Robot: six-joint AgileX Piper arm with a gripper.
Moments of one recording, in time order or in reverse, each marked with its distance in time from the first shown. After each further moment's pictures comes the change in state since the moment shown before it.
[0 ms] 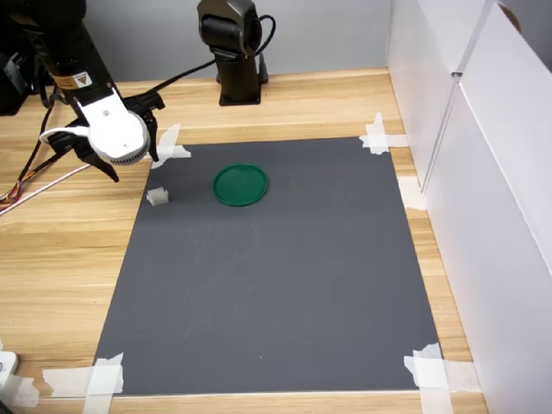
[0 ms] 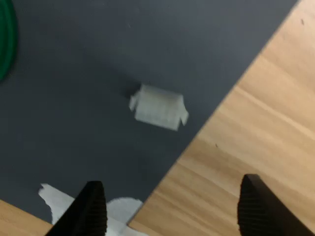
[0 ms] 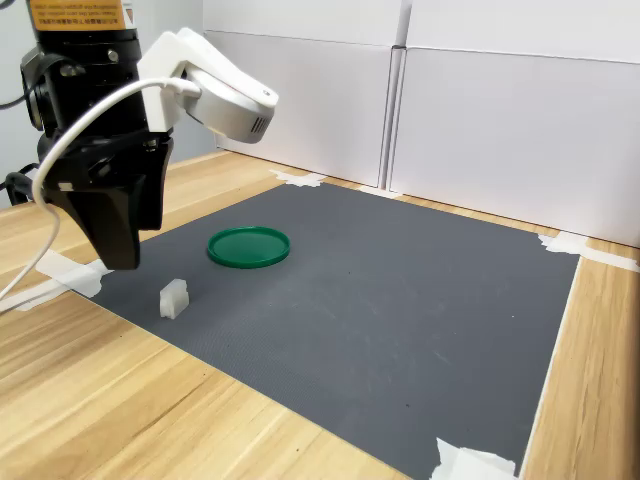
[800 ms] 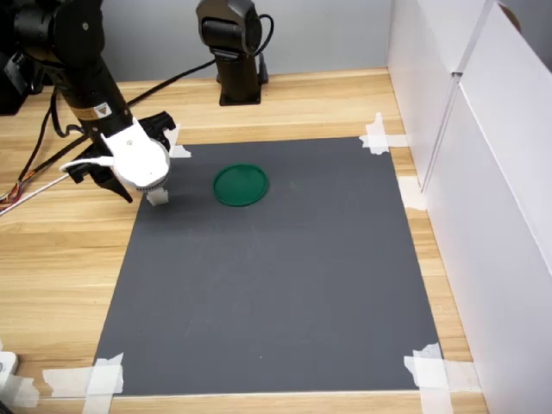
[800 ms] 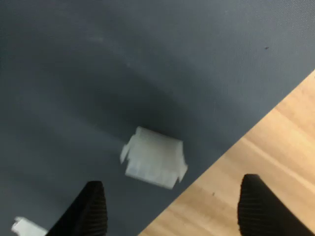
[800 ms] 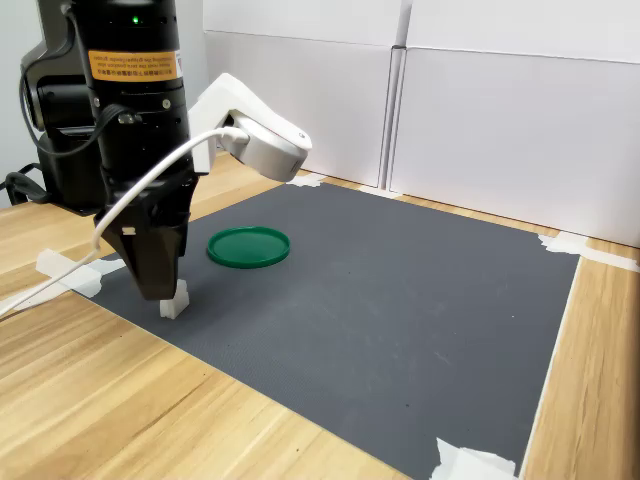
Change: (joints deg) arm 4.6 6.0 -0.3 -3.4 -4.0 1.3
